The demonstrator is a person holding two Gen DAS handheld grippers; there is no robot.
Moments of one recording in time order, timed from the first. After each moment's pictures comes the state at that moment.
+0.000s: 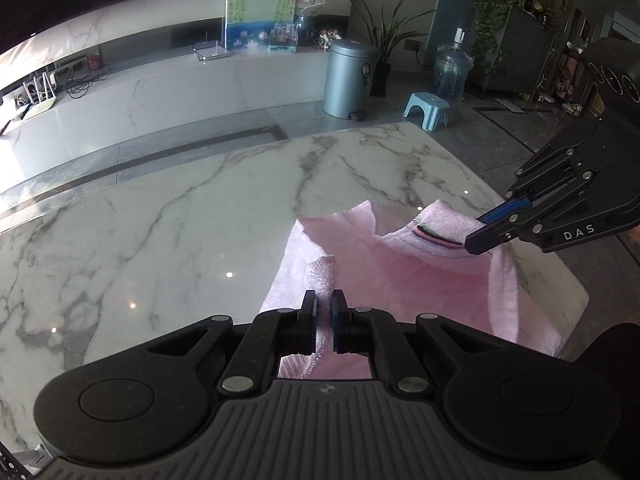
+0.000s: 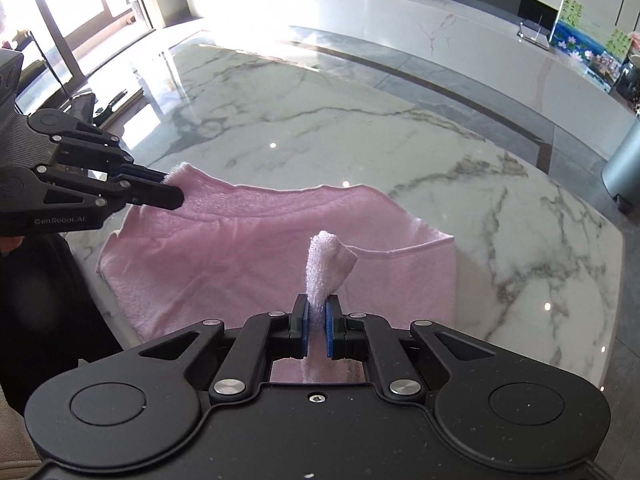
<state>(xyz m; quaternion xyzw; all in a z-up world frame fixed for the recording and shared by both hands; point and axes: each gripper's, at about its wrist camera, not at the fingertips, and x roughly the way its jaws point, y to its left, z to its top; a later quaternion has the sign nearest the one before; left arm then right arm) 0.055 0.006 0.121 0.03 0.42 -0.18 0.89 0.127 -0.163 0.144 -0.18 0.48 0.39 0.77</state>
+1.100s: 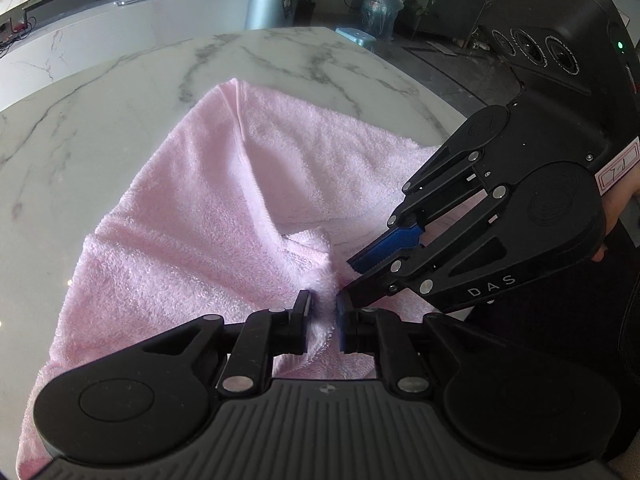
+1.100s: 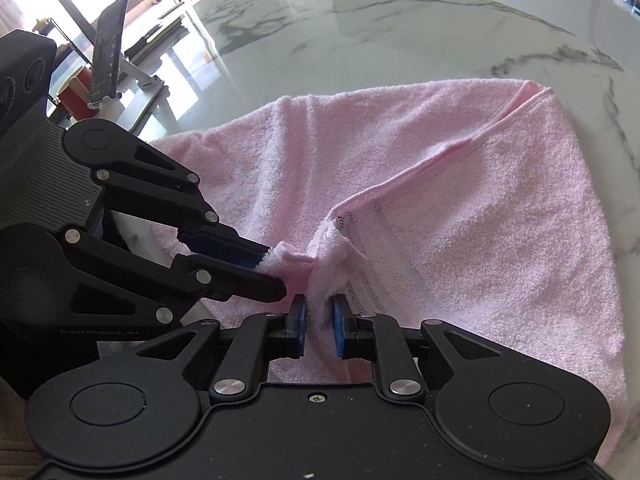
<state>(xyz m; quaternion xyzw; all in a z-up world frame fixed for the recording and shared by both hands) -0.013 -0.026 0.012 0.02 0.47 -0.30 0.83 0.051 -0.151 0.024 -0.14 0.53 0.43 0.72</state>
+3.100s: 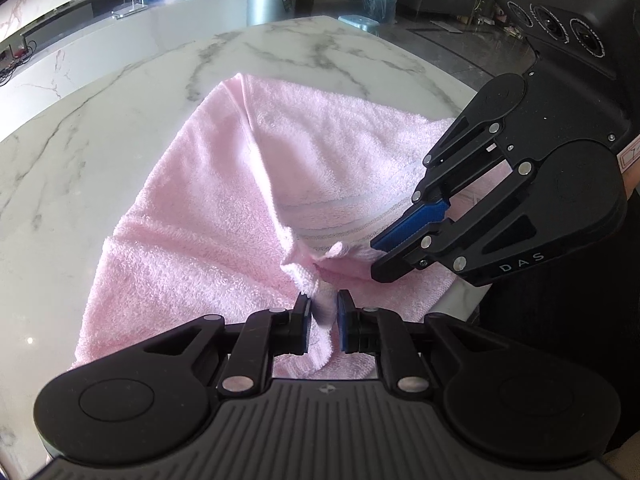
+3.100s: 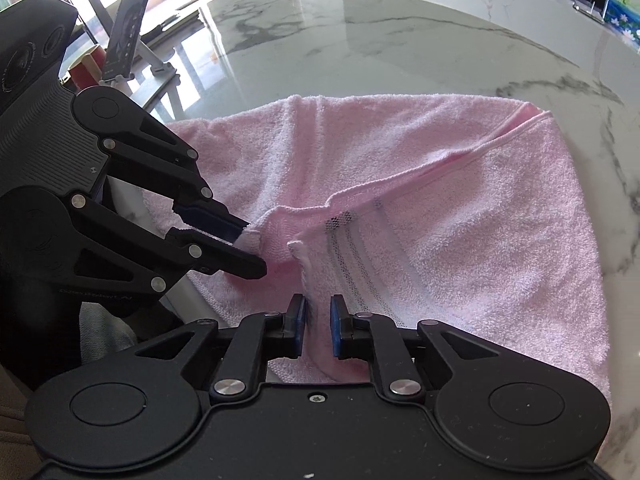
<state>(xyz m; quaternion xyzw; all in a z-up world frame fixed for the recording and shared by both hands) -0.019 -0.034 0.007 0.09 0.47 -0.26 0.84 0.036 -0.152 0.021 -0.18 0.49 0.44 0.73</state>
